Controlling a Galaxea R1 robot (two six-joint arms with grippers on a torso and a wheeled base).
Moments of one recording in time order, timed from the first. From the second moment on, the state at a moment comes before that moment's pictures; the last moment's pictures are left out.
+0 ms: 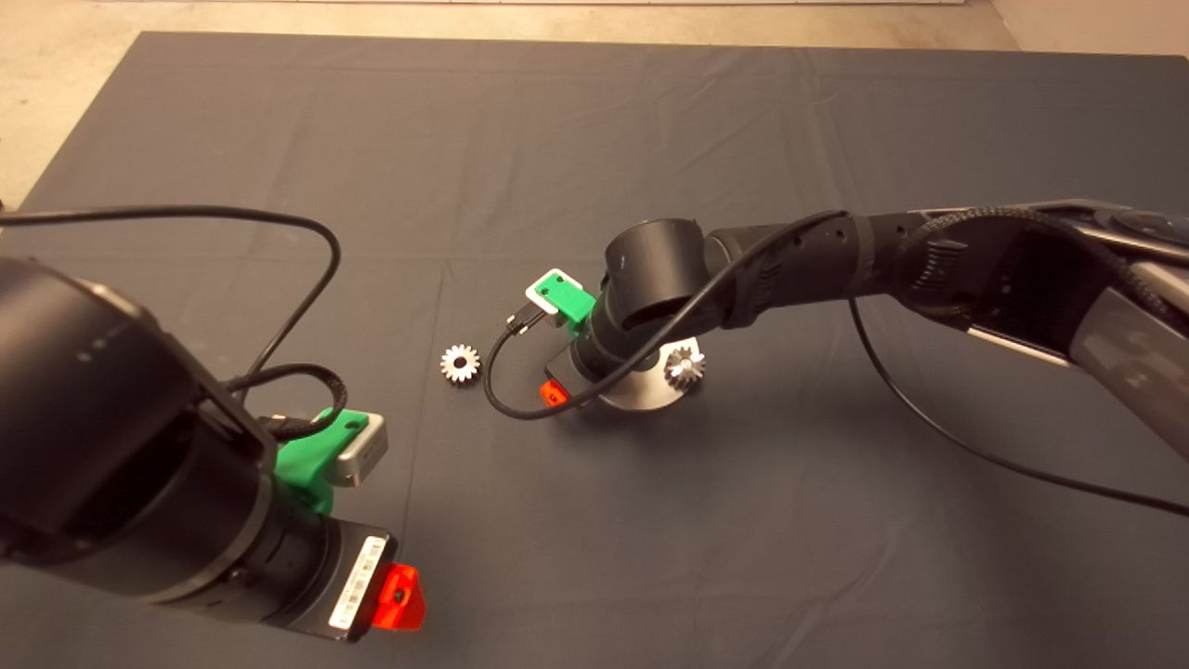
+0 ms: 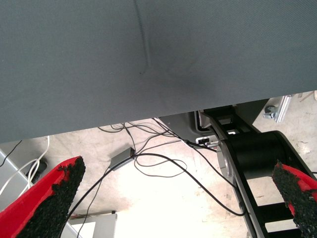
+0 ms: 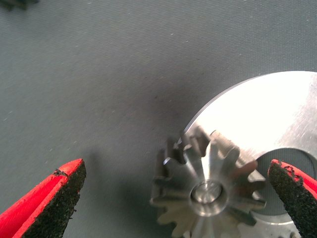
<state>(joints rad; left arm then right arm) -0.54 2.31 -0.37 0.00 1.53 -1.77 0.24 2.97 -1.24 -0.63 -1.49 1.00</state>
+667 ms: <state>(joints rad) -0.54 2.31 -0.37 0.00 1.53 -1.77 0.24 2.98 -1.26 -0.67 -1.49 1.00</state>
